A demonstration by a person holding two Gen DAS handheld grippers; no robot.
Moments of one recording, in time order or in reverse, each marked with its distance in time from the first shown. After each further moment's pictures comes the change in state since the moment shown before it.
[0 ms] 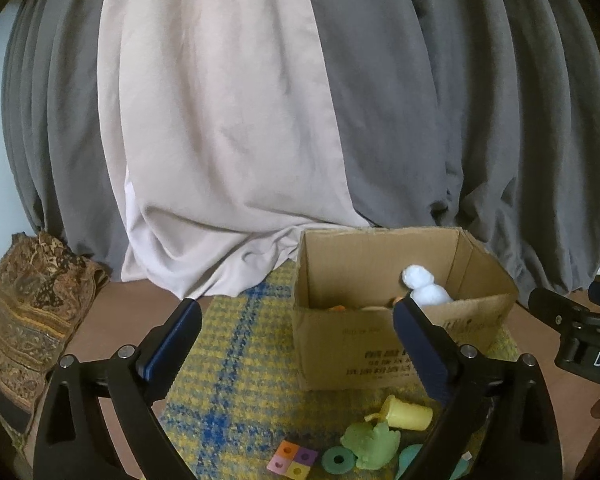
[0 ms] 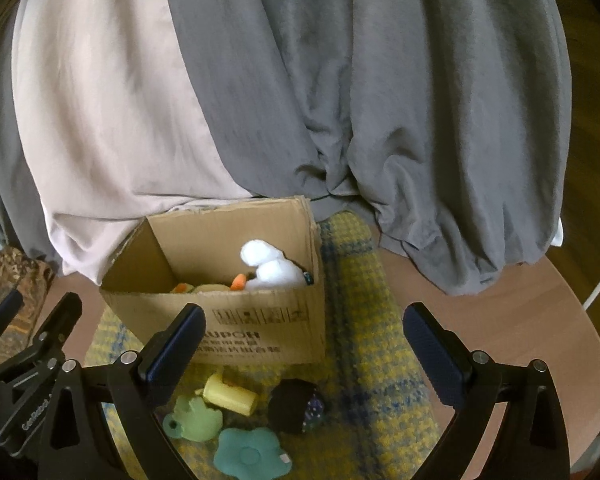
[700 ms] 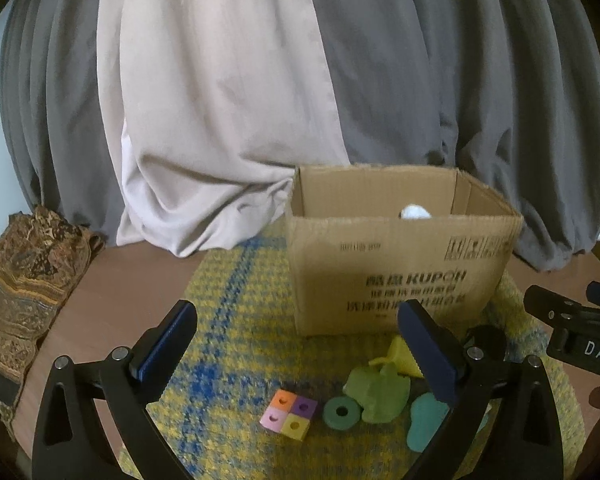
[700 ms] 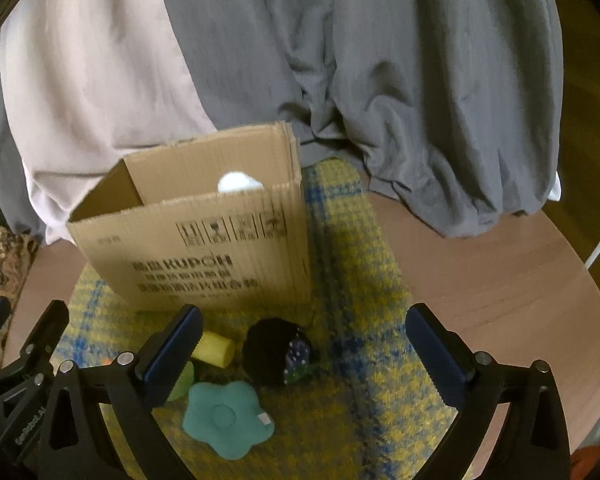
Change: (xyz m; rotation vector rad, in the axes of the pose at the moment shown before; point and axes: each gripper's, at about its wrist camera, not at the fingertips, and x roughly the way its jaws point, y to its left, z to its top) left arm 0.006 -0.003 -0.057 0.016 0.079 -0.010; right arm 0.025 -0.008 -0.050 0.013 0.115 -0.036
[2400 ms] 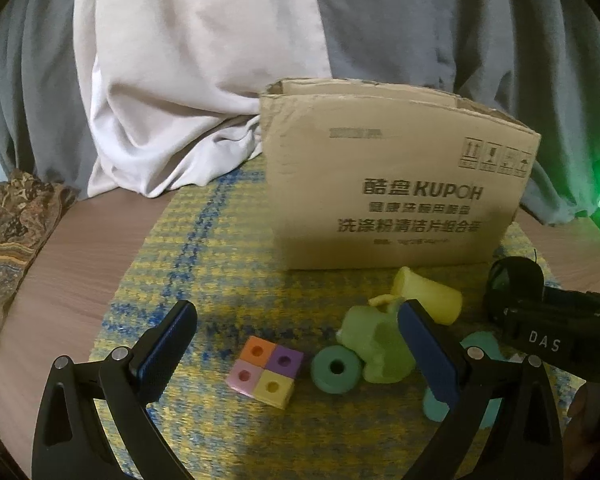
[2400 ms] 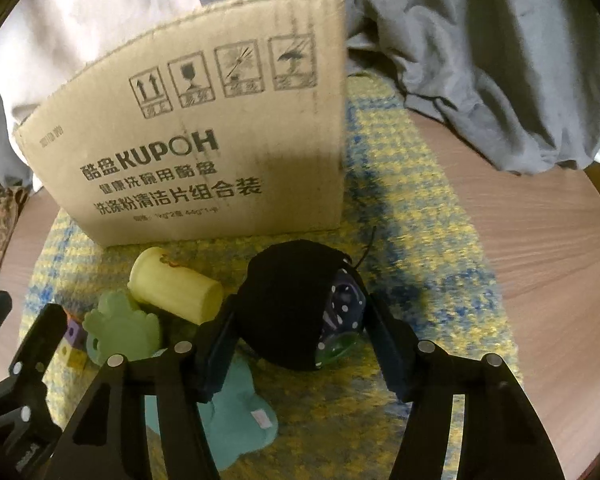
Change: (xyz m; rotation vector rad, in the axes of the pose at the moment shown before) left arm 0.045 -0.007 -0.049 0.006 0.140 -0.066; right arm 0.083 0.006 -0.037 -0.031 0.190 0.040
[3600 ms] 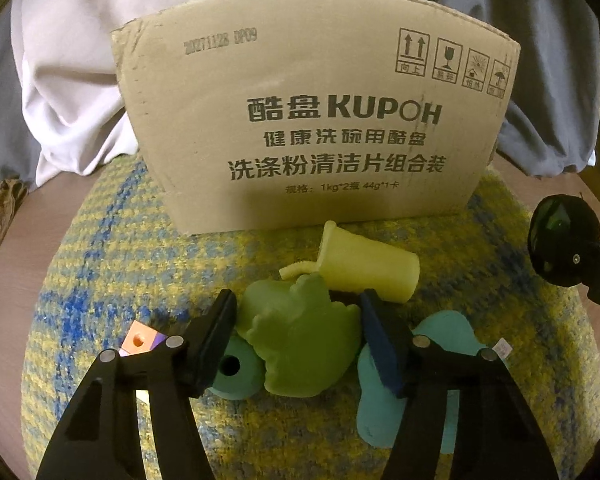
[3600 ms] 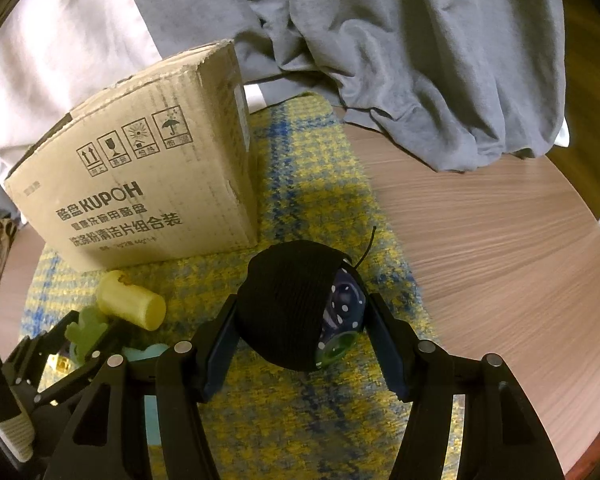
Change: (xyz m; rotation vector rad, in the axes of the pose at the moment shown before) left arm 0.044 -0.058 -0.009 0.069 0.147 -0.077; right arm -0.022 -0.047 0.003 0.082 -0.055 -0.042
